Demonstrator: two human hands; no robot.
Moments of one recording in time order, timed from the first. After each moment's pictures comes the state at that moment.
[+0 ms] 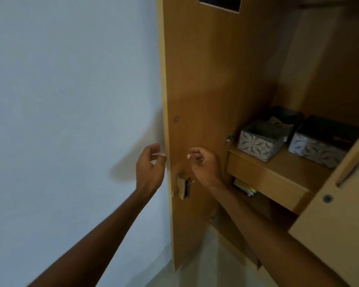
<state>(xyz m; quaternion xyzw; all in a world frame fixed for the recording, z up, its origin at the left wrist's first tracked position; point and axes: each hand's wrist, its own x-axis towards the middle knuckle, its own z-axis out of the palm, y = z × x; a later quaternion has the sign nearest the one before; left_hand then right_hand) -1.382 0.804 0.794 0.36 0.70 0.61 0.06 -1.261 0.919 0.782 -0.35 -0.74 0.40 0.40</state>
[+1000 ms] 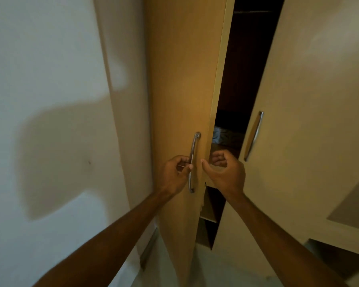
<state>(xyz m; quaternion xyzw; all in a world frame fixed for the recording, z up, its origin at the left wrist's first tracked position) -1.235 0.922 0.781 0.63 0.51 0.52 0.26 -1.069 0.919 0.803 -0.53 -0.63 0.08 0.56</state>
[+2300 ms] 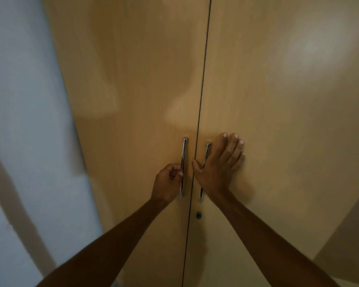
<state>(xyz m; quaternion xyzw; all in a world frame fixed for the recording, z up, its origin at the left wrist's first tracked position) -1.053 1.145 0.770 0.62 0.50 0.55 0.26 -0.910 1.135 0.824 -0.69 -0.58 -0.21 0.38</state>
